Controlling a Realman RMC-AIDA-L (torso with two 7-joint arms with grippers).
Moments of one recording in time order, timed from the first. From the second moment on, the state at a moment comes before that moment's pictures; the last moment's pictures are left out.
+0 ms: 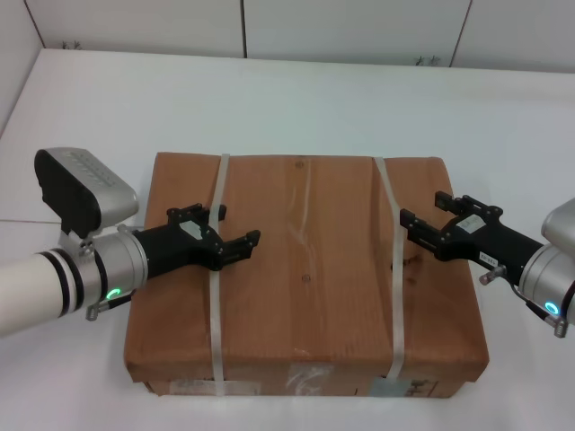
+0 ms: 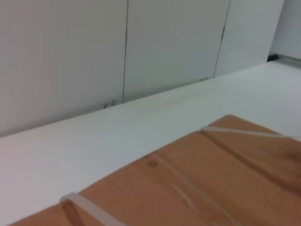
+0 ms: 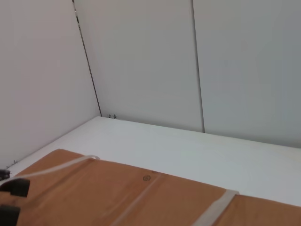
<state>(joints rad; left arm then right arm) -0.54 -2.04 1.69 0.25 0.78 0.81 -0.90 0.60 2.08 -0.06 0.02 -2.08 -0.93 0.69</state>
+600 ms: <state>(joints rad) -0.54 -2.04 1.67 0.28 0.77 0.77 -0.87 0.59 2.08 -0.06 0.02 -2.08 -0.93 0.69</state>
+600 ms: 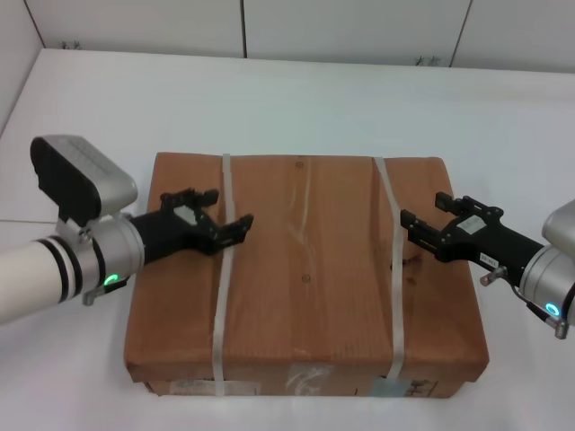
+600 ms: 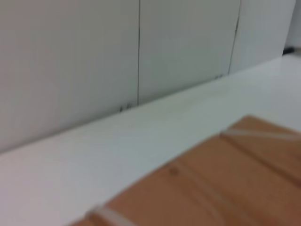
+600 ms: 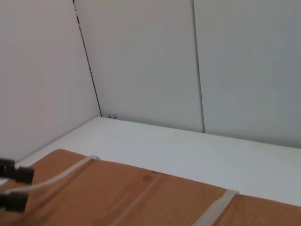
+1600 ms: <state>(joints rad) -0.53 -1.85 1.63 0.38 1.02 1.52 -1.07 0.55 2.07 -0.35 -0.44 -2.22 -1.74 0.92</state>
